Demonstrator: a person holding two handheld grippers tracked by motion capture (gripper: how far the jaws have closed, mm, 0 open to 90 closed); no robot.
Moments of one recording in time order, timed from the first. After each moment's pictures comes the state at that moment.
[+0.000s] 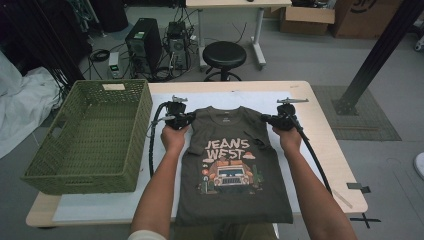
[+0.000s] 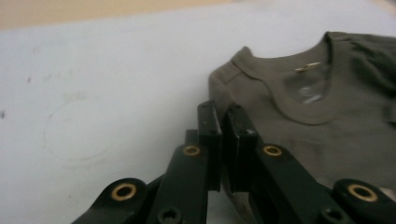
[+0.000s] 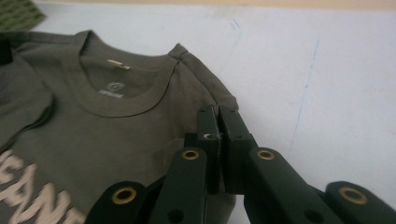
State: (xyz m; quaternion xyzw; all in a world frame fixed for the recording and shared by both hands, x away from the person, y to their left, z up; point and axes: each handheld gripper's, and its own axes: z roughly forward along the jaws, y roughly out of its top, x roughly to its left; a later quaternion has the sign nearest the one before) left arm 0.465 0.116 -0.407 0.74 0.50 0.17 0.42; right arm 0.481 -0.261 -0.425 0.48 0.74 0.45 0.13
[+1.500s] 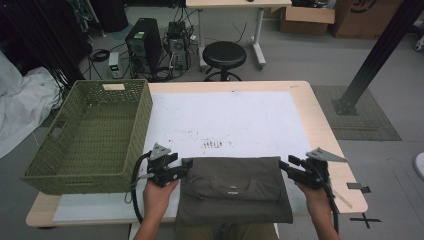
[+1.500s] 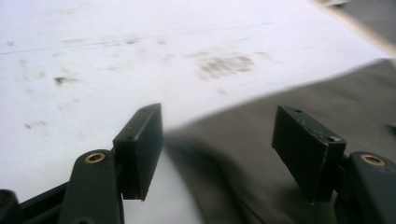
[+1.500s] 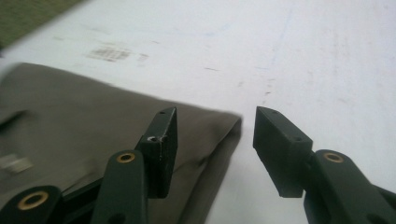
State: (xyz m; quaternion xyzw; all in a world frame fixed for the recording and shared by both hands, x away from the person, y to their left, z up) left arm 0.313 0.138 -0.434 0.72 0.51 0.15 0.44; right arm 0.302 -0.294 -0.430 0.49 0.72 0.45 0.18
